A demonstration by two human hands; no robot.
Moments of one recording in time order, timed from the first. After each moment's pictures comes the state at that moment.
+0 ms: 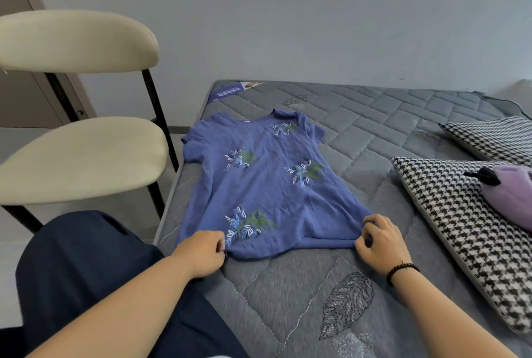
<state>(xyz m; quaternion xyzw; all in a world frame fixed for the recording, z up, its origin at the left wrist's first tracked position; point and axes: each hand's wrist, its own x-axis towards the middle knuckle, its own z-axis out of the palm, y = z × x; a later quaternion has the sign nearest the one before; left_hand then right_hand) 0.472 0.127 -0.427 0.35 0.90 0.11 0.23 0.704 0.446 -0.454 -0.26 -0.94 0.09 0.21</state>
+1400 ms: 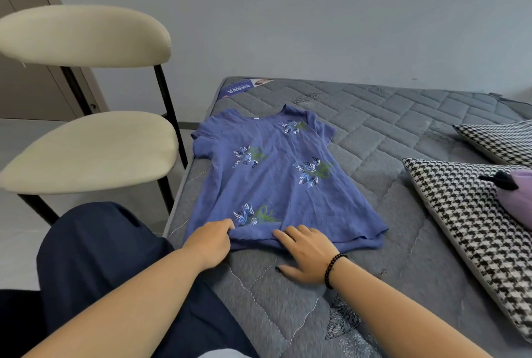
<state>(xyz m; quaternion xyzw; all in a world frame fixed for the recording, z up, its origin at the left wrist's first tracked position) 0.474 0.132 -0.422 0.34 0.91 0.14 0.20 0.617 0.332 -0.445 0.04 -1.00 -0.07 -0.01</state>
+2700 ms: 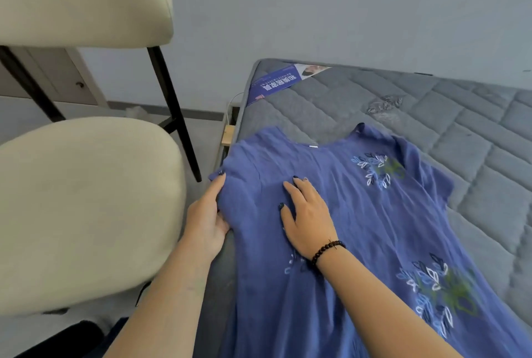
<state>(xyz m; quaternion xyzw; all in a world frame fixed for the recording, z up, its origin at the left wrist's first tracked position) 0.153 0.240 -0.458 -0.18 0.49 0.80 0.29 0.252 0.393 -0.474 -0.18 -0.96 0.21 0.09</state>
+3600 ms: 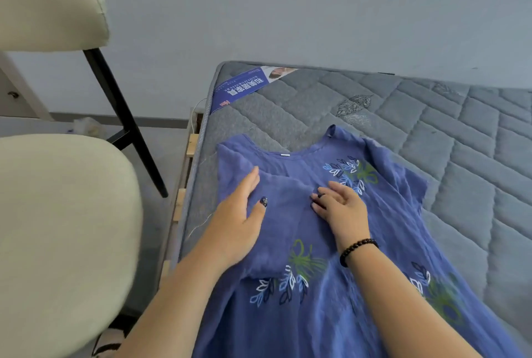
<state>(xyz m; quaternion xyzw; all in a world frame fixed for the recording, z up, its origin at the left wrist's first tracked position) 0.170 0.301 -0.443 0.31 0.77 0.51 0.23 0.259 0.471 -0.458 -0.44 -0.52 0.68 0.28</state>
